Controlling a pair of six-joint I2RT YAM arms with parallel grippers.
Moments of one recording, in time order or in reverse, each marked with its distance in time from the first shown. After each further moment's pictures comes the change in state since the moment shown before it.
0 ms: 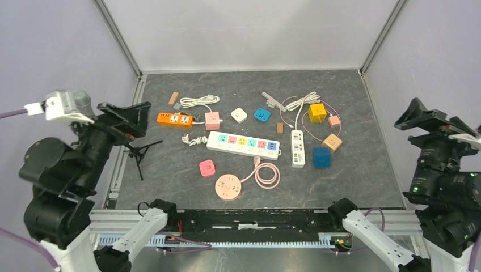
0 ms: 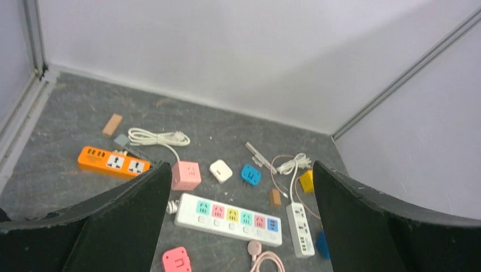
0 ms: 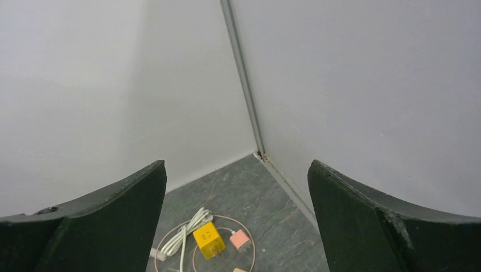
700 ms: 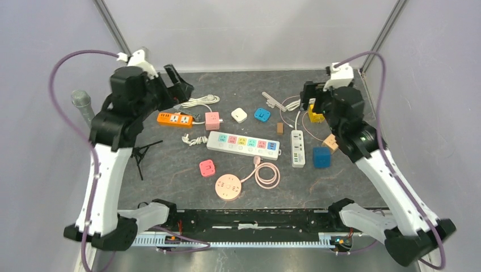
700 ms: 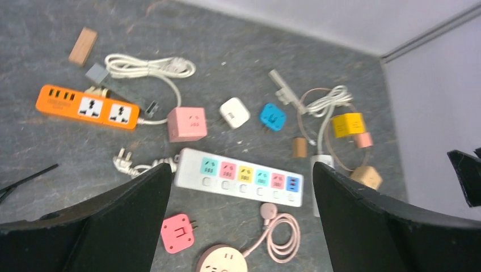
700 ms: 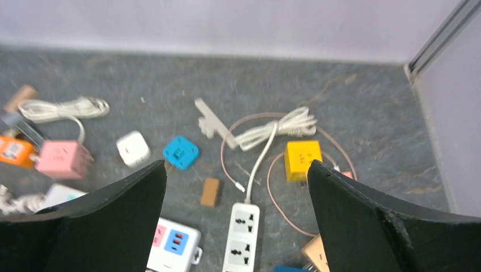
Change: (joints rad) left arm 0.001 0.388 -0.112 0.064 0.087 -0.017; right arm -0.095 0.505 -0.283 0.143 -0.622 0.169
